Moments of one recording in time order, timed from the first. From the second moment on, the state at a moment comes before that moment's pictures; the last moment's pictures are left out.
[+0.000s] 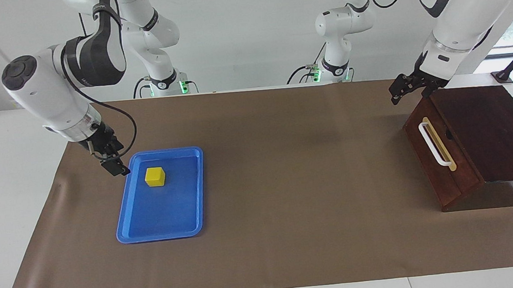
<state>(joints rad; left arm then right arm) 0.06 0.03 -0.14 -1.60 0.00 1.54 -0.13 -0.01 0.18 -0.05 -1.66 0.20 1.80 1.19</state>
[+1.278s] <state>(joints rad) 0.01 0.04 -0.14 -1.79 0.28 1.84 -0.13 -0.20 0.36 -0.06 -1.80 0.70 1.79 1.01</state>
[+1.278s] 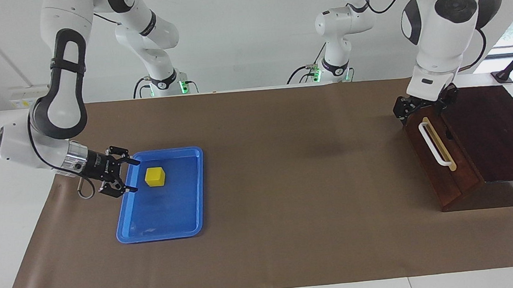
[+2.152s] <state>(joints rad) 0.07 0.10 -0.13 -1.99 0.45 2.13 -0.13 -0.21 0.37 -0.06 -1.96 0.77 1.91 0.87</state>
